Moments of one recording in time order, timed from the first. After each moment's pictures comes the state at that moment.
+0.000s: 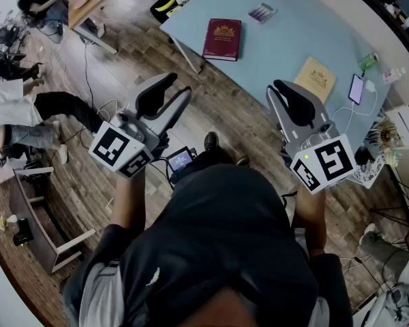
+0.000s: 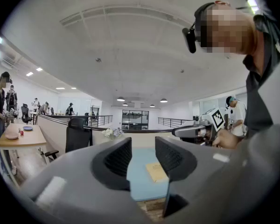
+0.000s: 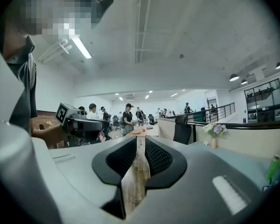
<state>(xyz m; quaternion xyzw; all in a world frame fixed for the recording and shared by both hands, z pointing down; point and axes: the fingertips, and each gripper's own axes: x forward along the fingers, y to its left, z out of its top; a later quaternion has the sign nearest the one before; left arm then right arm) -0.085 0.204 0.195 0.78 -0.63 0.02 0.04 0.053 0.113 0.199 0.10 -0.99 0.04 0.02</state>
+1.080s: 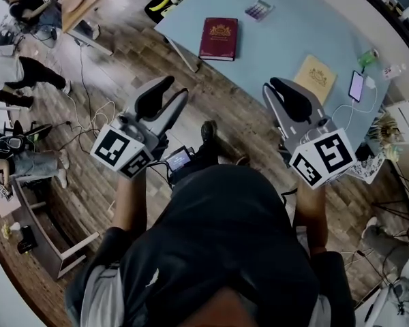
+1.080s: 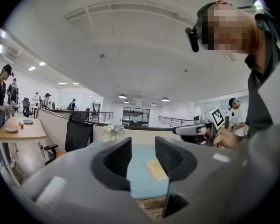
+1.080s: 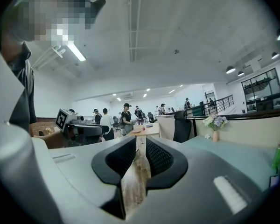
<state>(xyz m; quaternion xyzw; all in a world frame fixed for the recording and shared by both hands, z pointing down) -0.104 0.190 0.220 0.78 -0.63 0.02 0.06 0.039 0.097 0.214 0.11 -0.99 0.08 0.03</state>
